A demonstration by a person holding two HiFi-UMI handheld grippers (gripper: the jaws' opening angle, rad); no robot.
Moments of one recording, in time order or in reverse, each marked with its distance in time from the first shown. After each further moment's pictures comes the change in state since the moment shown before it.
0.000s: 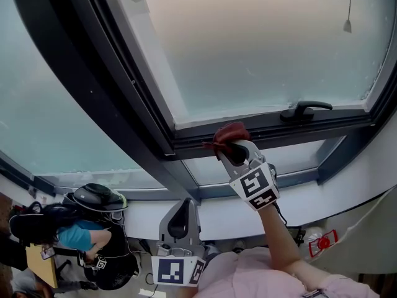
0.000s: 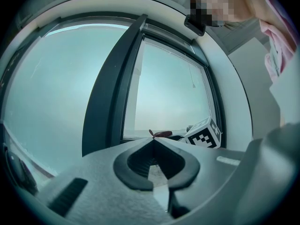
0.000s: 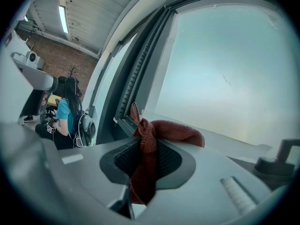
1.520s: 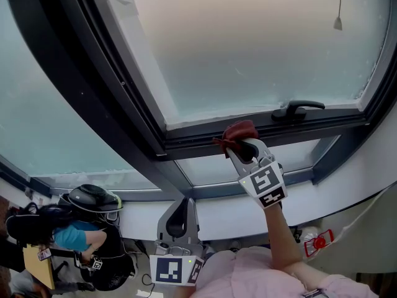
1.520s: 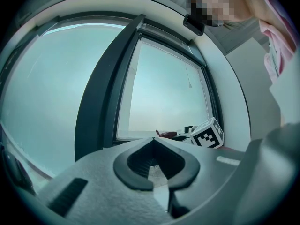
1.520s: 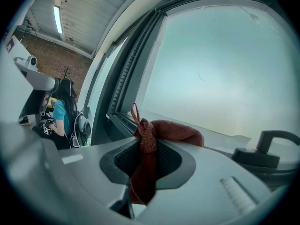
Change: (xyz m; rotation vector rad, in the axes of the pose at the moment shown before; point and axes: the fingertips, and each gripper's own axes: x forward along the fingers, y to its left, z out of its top) left arm 0.008 -0.019 0.000 0.005 -0.004 -0.026; right arm -0.031 -0.037 -0.016 0.039 0.003 -0.058
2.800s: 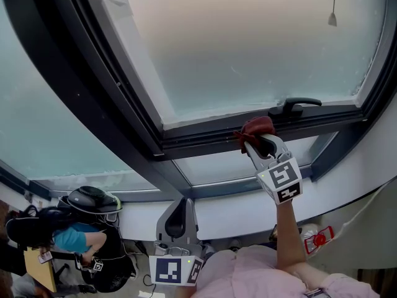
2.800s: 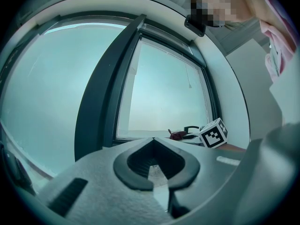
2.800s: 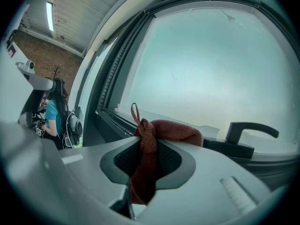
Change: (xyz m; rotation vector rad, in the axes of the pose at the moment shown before) left arm -0.002 -0.002 -0.001 -0.007 -0.001 -0.004; right arm -0.035 -0.047 -0.019 0.044 0.015 -0.104
